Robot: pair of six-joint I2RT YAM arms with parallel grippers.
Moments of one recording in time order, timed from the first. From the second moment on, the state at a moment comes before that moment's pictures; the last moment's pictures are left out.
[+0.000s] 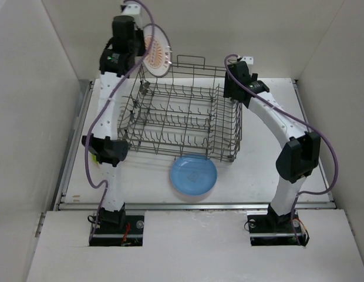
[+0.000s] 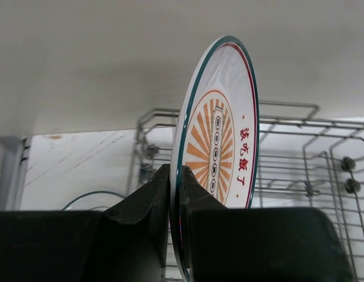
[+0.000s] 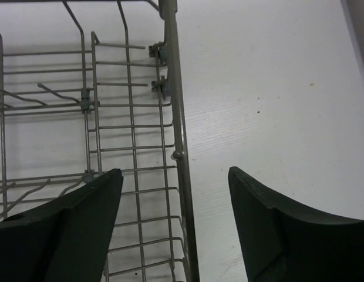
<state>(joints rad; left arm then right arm) -0.29 2.14 2.71 -0.84 -0.15 -0.08 0.40 1.83 1.79 -0.64 0.59 0.30</state>
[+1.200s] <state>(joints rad) 0.36 2.32 2.23 -0.92 0.35 -0.24 0.25 2.05 2.05 -0.59 0.35 0.10</state>
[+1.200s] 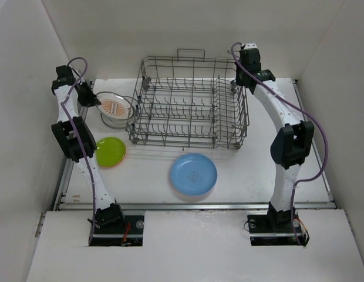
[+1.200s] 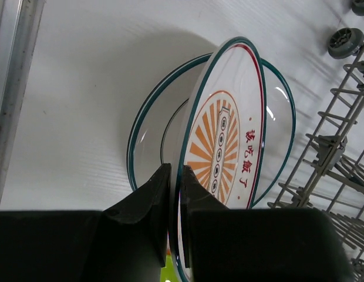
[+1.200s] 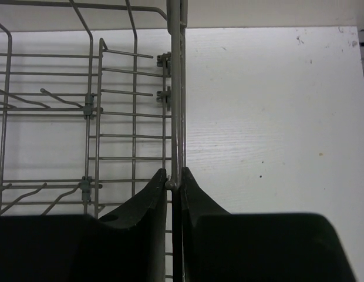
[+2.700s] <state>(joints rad) 0.23 2.33 2.34 -1.15 -0.09 0.05 0.19 1.97 2.04 -0.42 0.37 -0.01</state>
